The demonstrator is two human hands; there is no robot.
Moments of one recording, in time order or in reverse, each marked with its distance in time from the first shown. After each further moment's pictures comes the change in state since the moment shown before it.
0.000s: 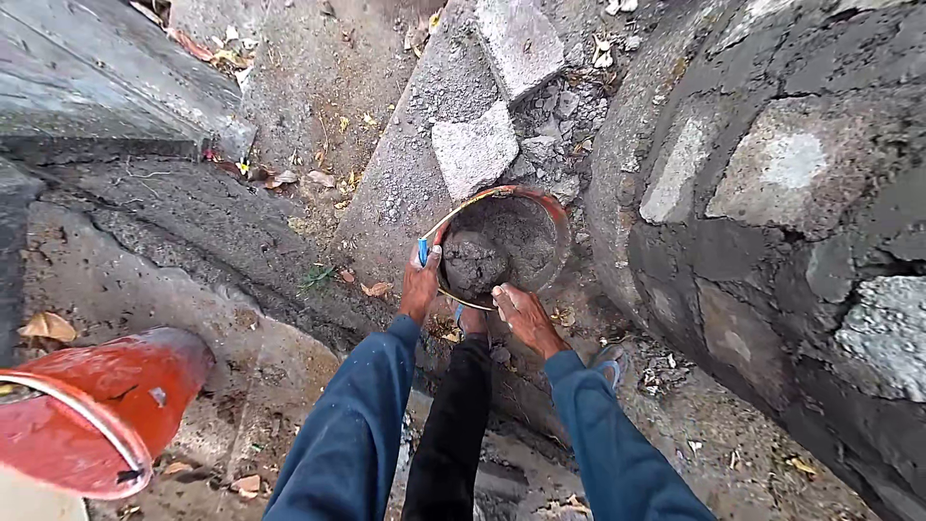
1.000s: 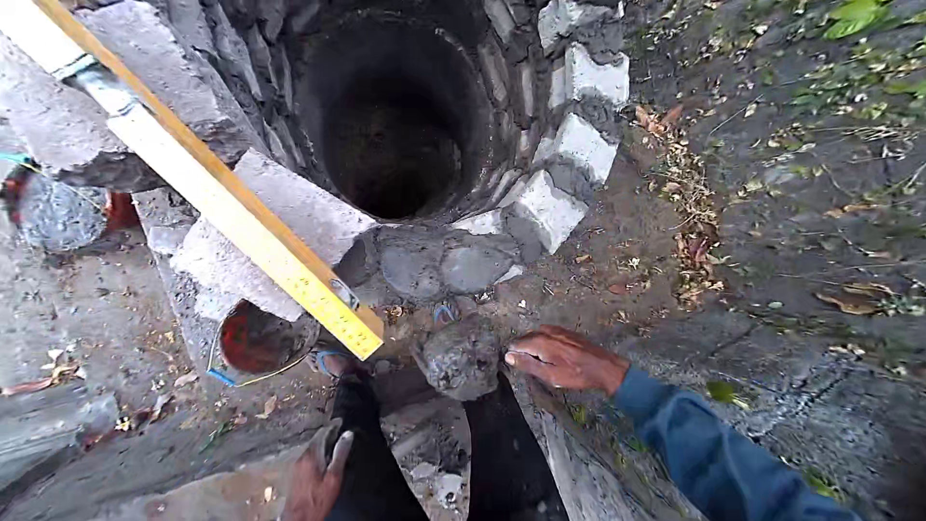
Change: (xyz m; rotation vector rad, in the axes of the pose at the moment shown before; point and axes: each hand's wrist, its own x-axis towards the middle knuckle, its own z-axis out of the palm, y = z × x) left_hand -0.446 0.056 0.066 1.049 -0.542 0.353; right_hand -0.609 0.162 -0.235 -0.012 0.129 -0.052
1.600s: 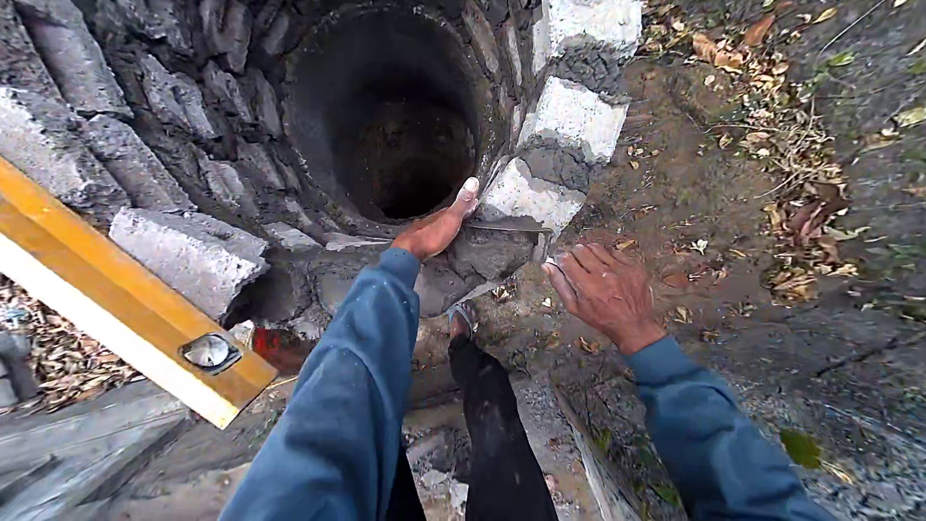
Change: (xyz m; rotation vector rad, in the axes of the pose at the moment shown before) left_hand 0.219 0.424 0.082 0.141 -0.418 0.327; right_hand 0.000 0.175 -0.029 -0.564 1.106 0.015
